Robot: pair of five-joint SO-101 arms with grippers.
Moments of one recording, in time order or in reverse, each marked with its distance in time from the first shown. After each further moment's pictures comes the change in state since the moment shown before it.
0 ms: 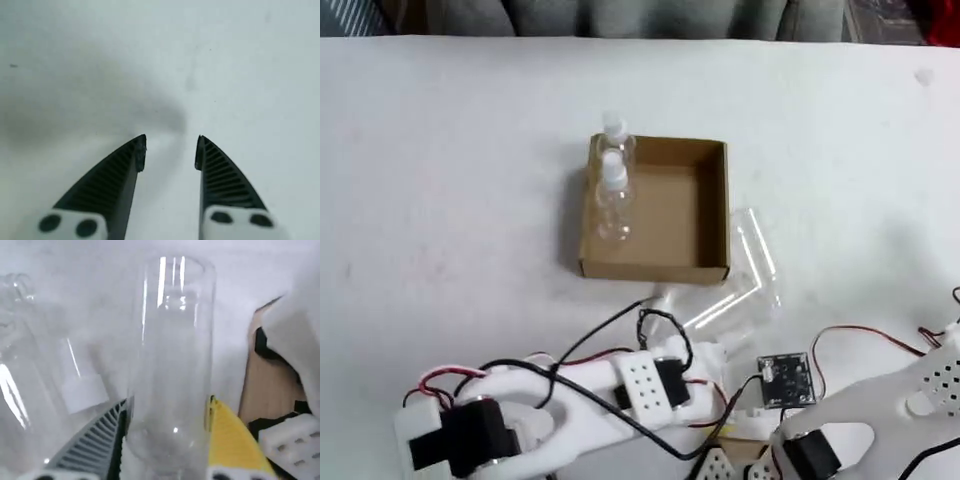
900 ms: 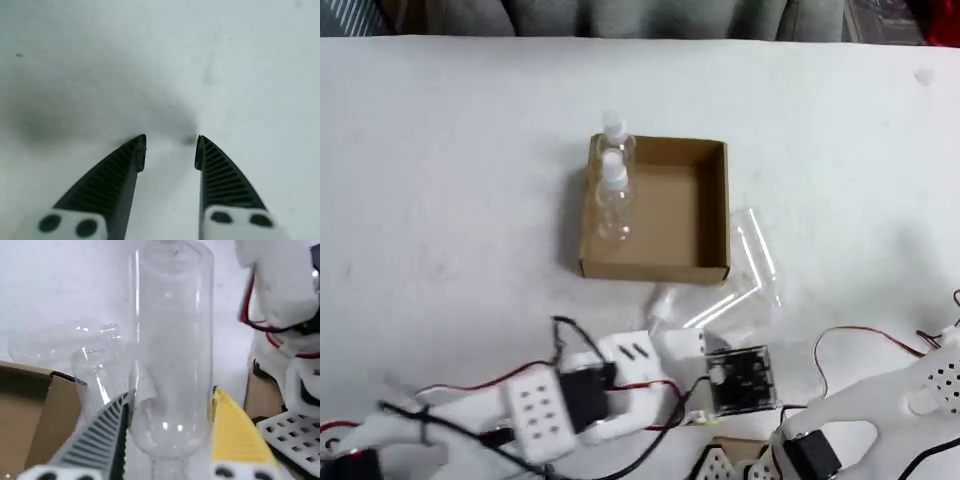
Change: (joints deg) left arm -2.1 -40.1 12.5 7.2 -0.2; right arm 0.5 7.5 -11.4 8.5 0.0
